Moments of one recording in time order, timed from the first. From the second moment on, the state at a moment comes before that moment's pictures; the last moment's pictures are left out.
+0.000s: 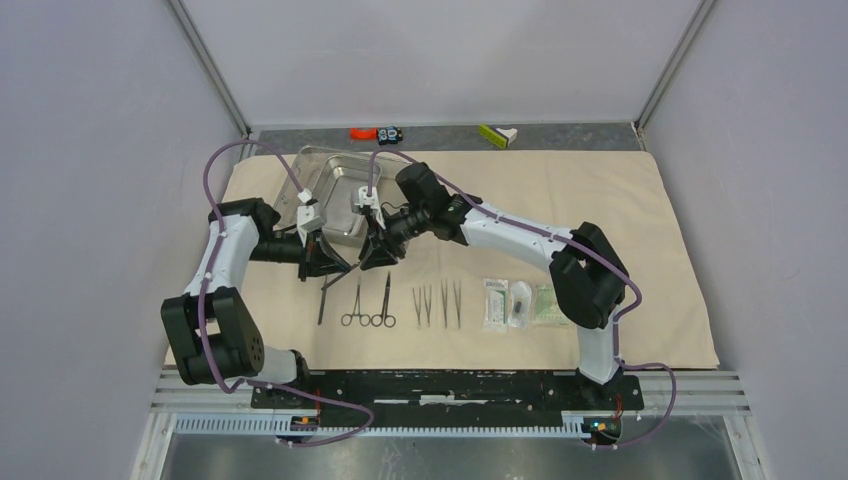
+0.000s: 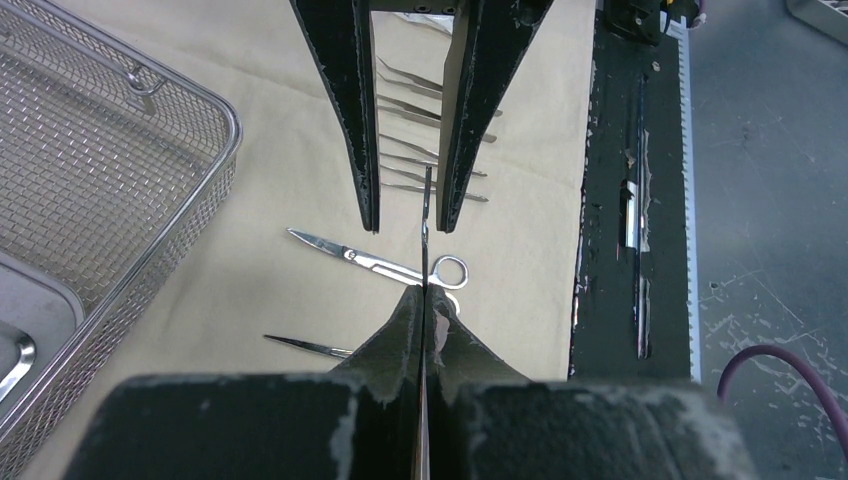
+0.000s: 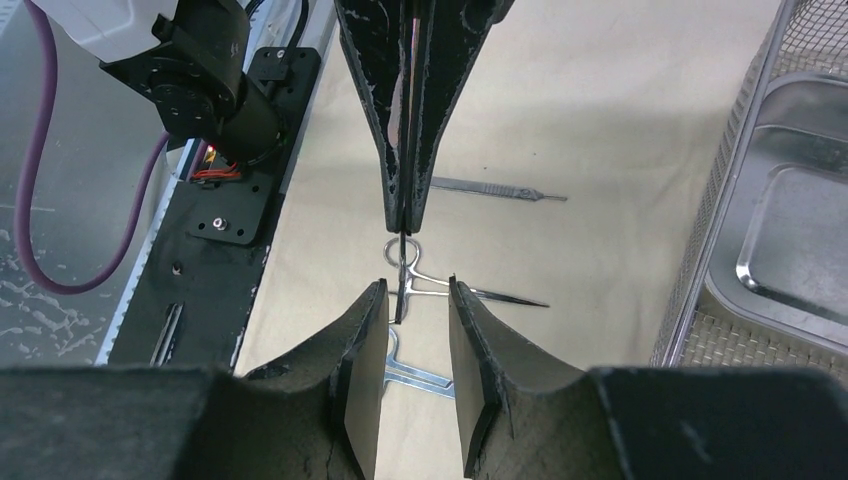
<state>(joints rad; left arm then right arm) 0.19 1.41 1.05 -1.43 1.20 1.52 0.86 1.95 1.54 -0.17 -0.90 -0.29</state>
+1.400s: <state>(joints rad) 0.19 1.39 1.04 -1.18 1.10 1.29 0.85 1.96 1.51 -0.09 -0.88 -0.17</state>
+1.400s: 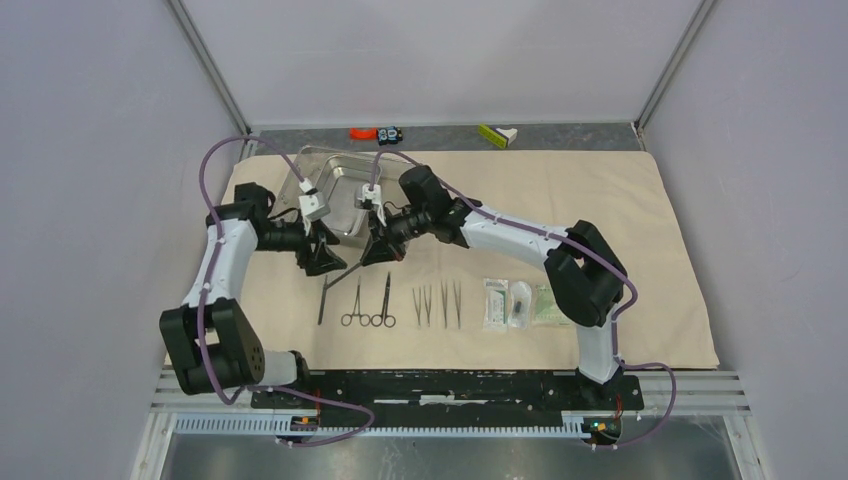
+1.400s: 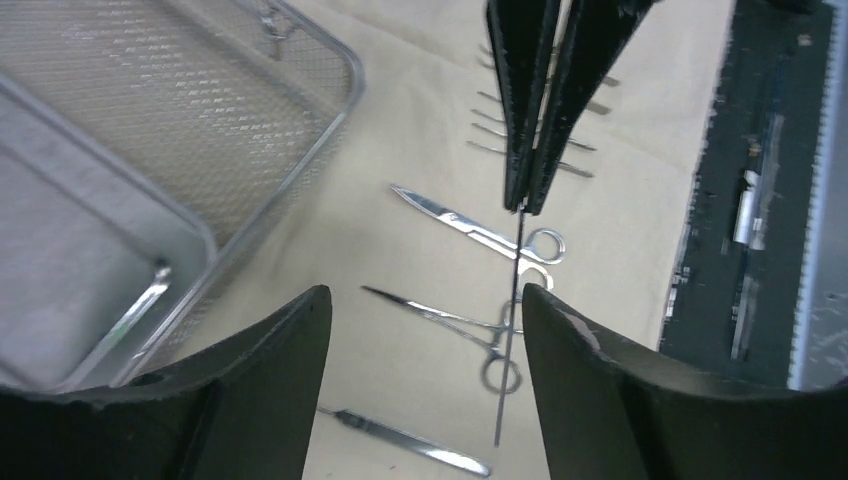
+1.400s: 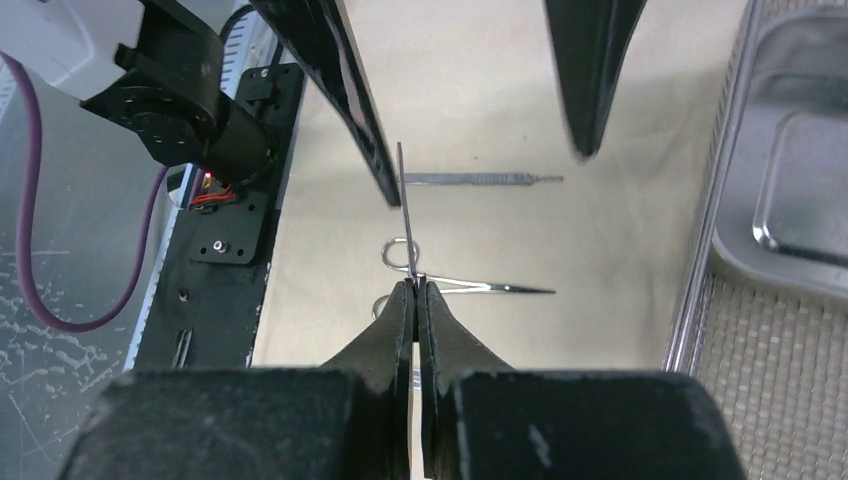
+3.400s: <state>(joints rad) -0.37 1.16 0.96 -0.65 0.42 1.01 0.71 1.88 1.22 0.39 -0.82 0.56</state>
